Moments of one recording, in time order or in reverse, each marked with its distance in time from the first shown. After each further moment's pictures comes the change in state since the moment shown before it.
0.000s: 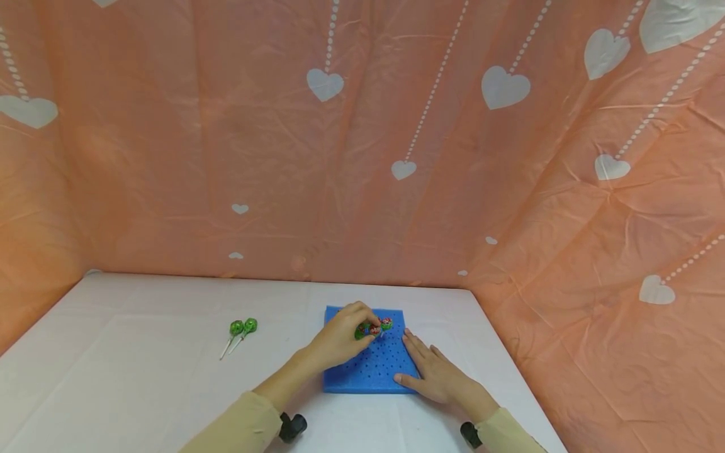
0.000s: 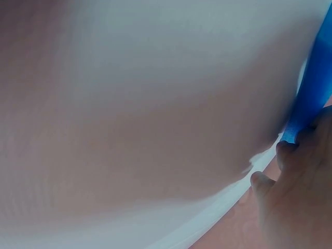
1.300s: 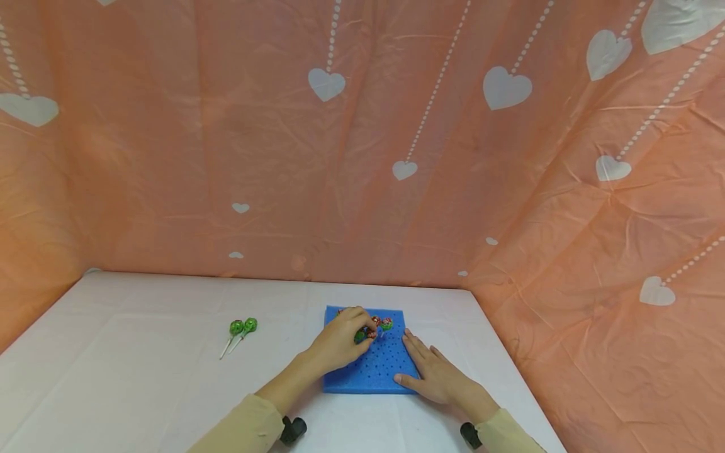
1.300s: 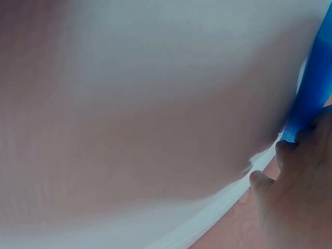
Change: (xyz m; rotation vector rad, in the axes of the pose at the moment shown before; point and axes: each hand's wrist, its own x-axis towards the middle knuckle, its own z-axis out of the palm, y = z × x) left_hand -0.005 -0.007 0.010 0.145 0.035 0.016; right_hand 0.001 0.001 0.003 0.004 0.016 -0.001
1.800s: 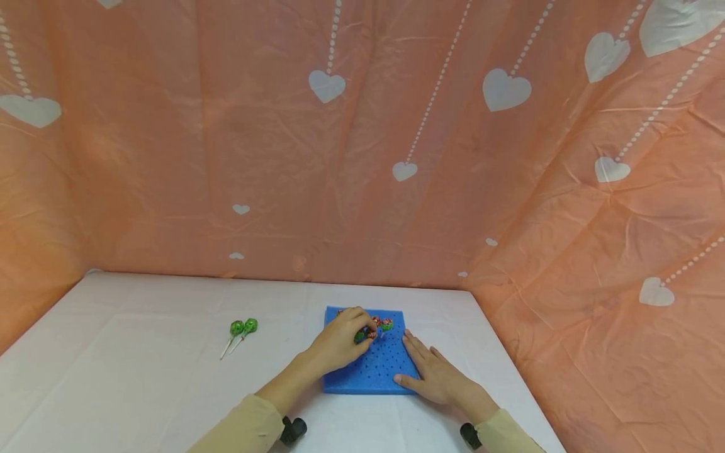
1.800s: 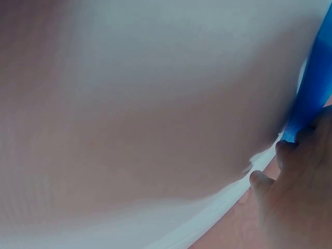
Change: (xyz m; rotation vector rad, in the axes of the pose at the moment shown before) left_hand 0.000 -0.001 -0.001 0.003 -0.004 0.013; right_hand 0.001 0.001 0.001 0.010 -0.008 0.005
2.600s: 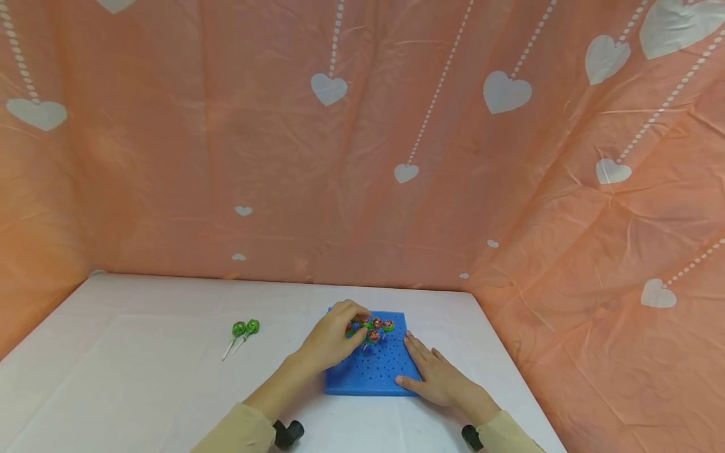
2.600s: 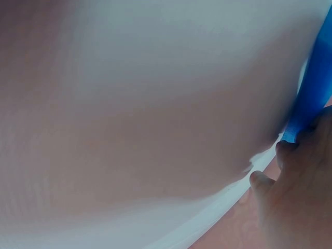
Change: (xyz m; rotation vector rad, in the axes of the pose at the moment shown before) left_hand -0.006 0.001 -0.021 -0.123 0.083 -0.081; right_hand 0.000 0.000 0.001 -0.019 0.012 -0.009
